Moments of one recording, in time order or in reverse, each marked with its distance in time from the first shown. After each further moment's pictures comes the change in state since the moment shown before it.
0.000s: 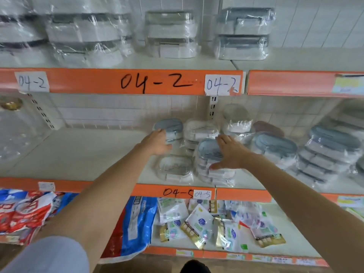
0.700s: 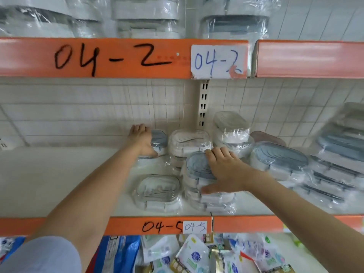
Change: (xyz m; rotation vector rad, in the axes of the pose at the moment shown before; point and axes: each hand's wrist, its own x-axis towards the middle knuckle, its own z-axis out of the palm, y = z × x) left_hand 0.110 -0.015 0.027 0.317 0.162 -0.069; right_hand 0.032 0.012 0.031 -0.141 0.130 -0.070
